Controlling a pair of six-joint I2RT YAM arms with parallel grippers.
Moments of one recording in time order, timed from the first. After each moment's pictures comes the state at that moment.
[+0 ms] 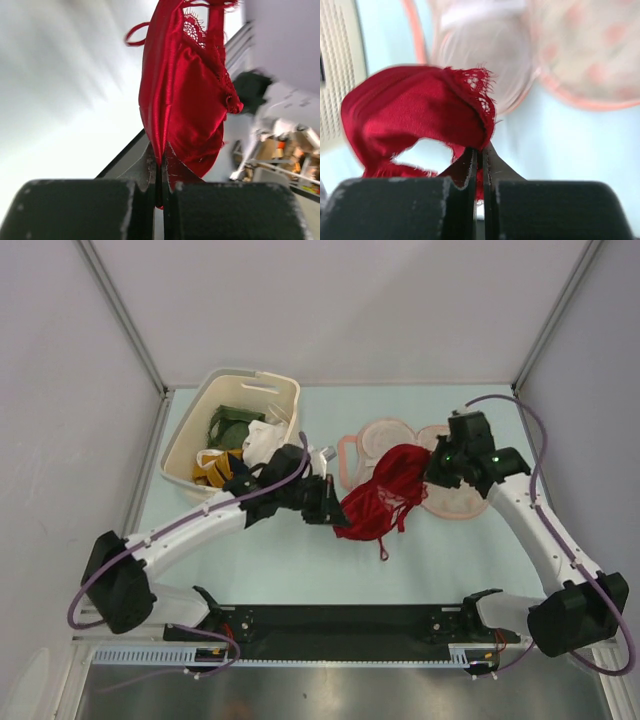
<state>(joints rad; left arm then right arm) -0.78 1.30 0.98 -0.41 0.47 -0.74 0.33 1.22 1.15 -0.80 -0.05 0.63</state>
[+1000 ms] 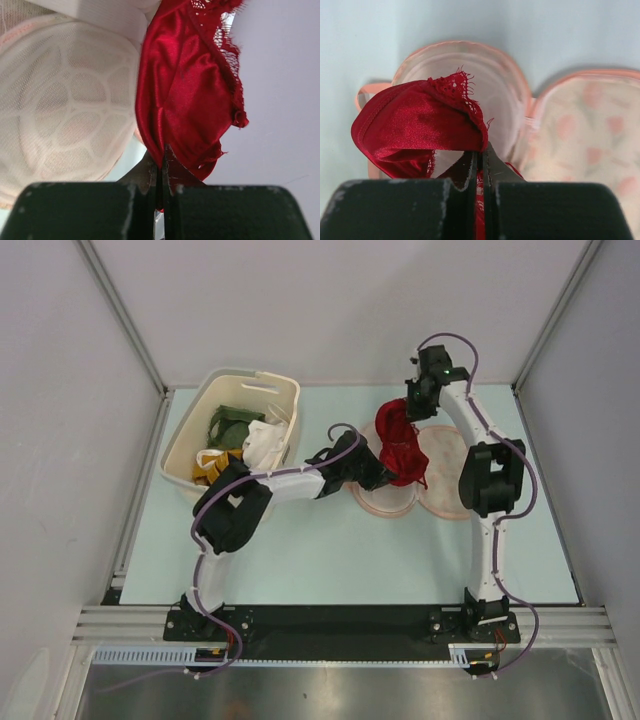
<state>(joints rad) -0.79 2.08 1.38 0.12 0.20 -1.39 0.16 2.23 2.12 -0.85 -0.08 0.16</state>
